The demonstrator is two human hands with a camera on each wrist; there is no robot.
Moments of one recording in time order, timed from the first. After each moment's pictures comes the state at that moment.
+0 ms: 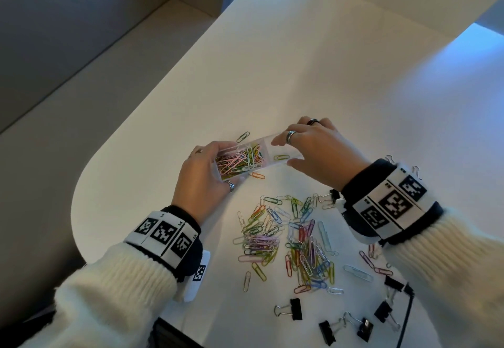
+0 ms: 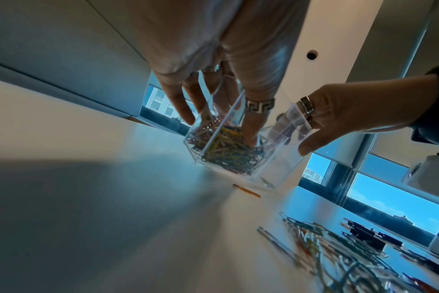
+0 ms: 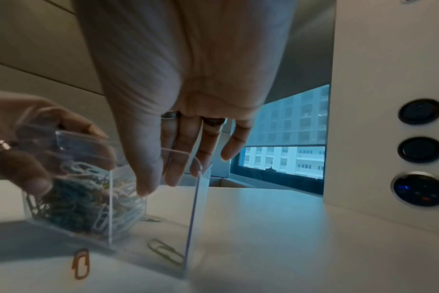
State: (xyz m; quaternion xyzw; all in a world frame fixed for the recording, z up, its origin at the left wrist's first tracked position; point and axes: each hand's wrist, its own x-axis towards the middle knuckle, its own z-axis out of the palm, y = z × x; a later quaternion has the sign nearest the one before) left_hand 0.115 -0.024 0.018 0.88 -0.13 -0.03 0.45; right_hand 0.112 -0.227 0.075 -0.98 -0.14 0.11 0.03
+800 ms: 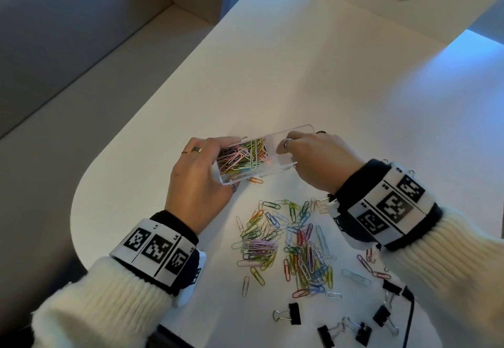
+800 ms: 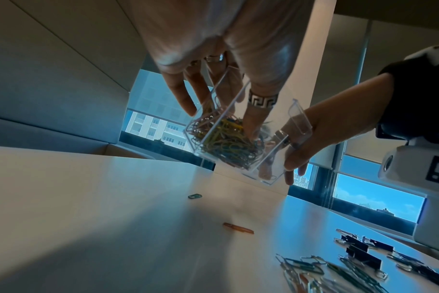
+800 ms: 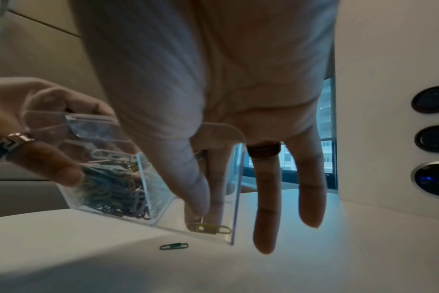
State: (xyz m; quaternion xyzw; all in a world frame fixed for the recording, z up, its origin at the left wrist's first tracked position) left_hand 0.108 -0.025 0.041 0.89 -0.19 0.09 0.40; right_hand 0.111 -0.222 0.076 -0.99 -0.10 0.12 0.01
